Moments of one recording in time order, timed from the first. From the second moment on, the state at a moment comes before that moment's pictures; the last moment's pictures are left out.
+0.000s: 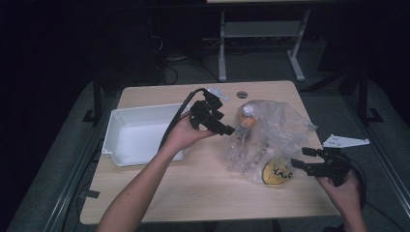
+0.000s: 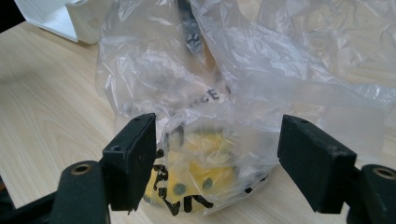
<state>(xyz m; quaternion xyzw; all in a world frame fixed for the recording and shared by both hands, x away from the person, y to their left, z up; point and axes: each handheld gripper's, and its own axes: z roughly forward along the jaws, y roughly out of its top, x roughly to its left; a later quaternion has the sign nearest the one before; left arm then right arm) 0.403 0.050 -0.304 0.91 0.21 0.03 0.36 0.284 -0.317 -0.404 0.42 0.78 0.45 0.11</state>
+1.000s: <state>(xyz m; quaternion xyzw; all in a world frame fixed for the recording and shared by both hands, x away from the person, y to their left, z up) 0.452 -0.009 -0.308 0.93 0.23 0.03 0.30 0.284 -0.323 -0.402 0.42 0.78 0.45 0.12</state>
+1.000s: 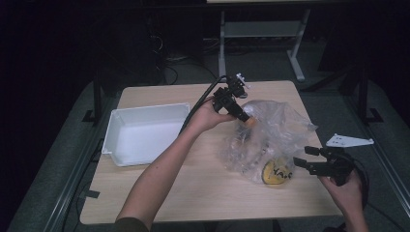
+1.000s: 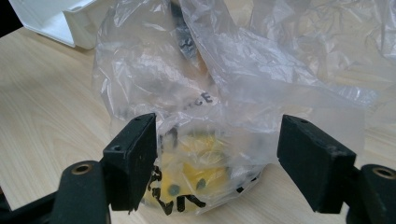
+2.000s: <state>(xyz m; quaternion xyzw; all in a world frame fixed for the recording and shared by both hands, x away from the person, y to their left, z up) 0.460 -0.017 -0.308 0.95 0.20 0.03 0.25 0.285 -0.322 -0.399 0.42 0.78 0.46 0.12</state>
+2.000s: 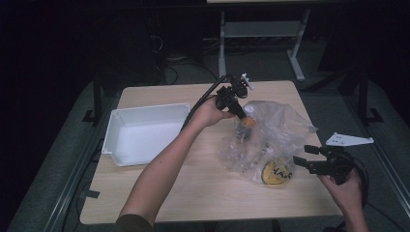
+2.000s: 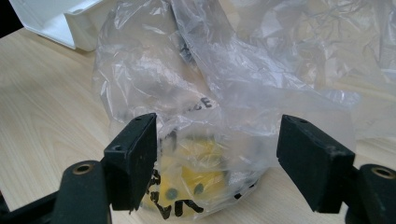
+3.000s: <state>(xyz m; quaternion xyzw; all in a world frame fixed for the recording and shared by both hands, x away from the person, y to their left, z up) 0.473 0.040 -0.323 0.96 0.23 0.05 0.16 0.284 -0.322 -0.397 0.42 0.78 0.46 0.13</state>
